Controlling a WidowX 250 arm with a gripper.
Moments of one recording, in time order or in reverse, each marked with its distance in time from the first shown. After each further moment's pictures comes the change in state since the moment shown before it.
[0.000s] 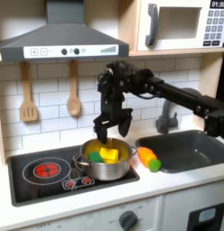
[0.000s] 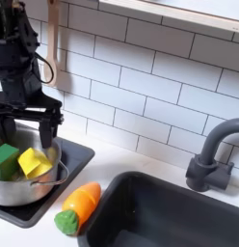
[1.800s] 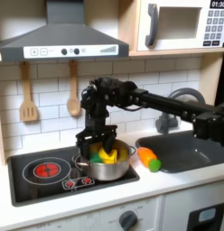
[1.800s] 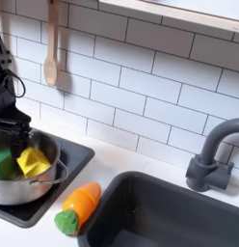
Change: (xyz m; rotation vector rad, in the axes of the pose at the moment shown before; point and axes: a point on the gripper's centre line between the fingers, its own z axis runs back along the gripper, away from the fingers) arm 0.000 0.043 -0.031 0.063 0.033 -0.067
